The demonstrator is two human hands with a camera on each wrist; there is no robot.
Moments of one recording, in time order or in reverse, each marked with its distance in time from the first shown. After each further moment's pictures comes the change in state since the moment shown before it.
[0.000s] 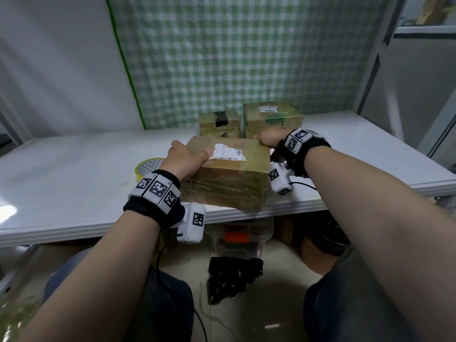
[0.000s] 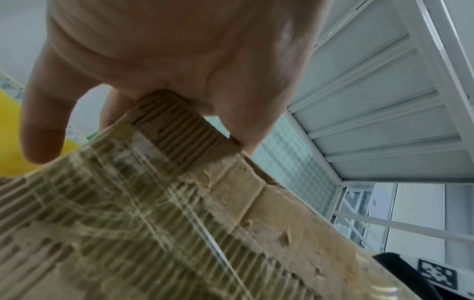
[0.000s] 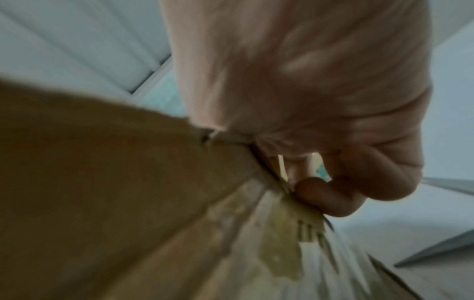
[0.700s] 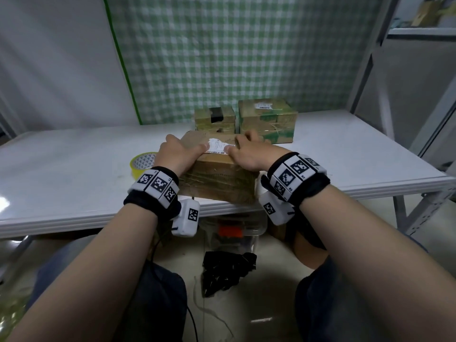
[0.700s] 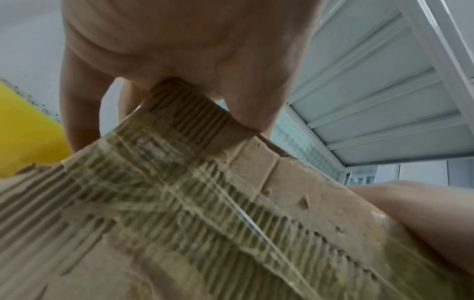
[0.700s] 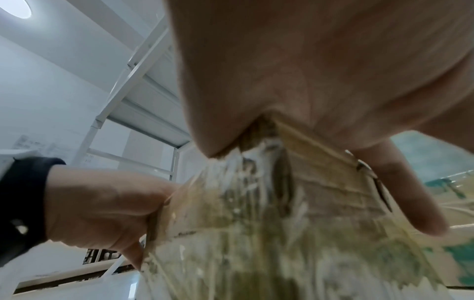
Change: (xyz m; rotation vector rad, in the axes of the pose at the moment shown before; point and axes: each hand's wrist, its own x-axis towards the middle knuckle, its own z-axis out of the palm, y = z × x) left_hand -0.008 -0.001 0.004 0.018 0.114 0.030; right_hand -0.058 -0.013 0.040 -0.316 -0.007 -0.107
